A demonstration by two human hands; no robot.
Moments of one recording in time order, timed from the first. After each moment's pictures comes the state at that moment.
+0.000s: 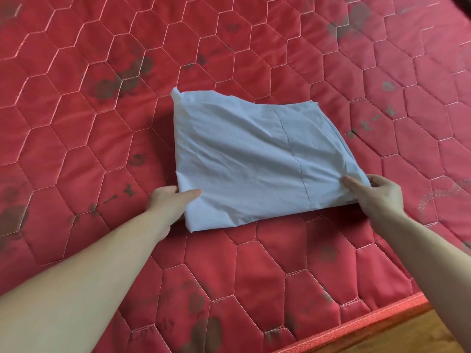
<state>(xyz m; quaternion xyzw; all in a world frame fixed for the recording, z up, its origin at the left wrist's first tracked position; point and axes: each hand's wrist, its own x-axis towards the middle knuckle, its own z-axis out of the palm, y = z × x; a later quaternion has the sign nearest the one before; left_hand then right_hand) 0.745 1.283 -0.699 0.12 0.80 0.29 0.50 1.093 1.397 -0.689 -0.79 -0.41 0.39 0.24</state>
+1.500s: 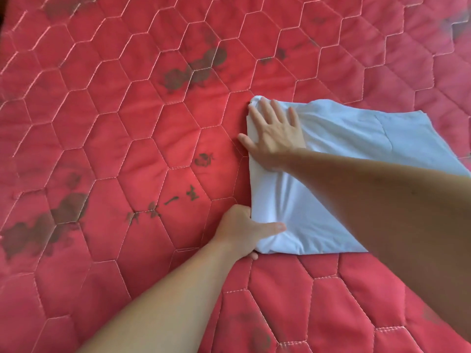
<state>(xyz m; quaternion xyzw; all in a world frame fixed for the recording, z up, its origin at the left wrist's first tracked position) 0.741 1.267 -0.716 0.24 0.74 0.25 0.58 0.771 1.449 -0.746 -0.41 -0.91 0.06 -0.03</state>
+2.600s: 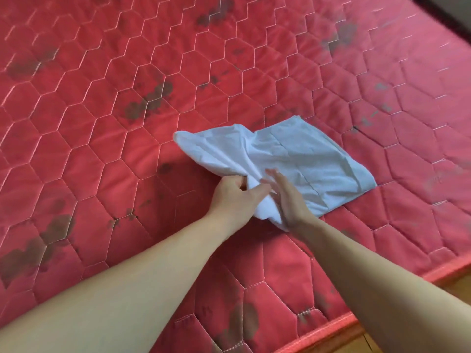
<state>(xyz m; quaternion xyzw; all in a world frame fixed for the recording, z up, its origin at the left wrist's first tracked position) 0.803 1.270 -0.623 0.36 0.72 0.35 0.49 0.922 1.308 -0.678 -0.52 -0.31 0.74 0.31</state>
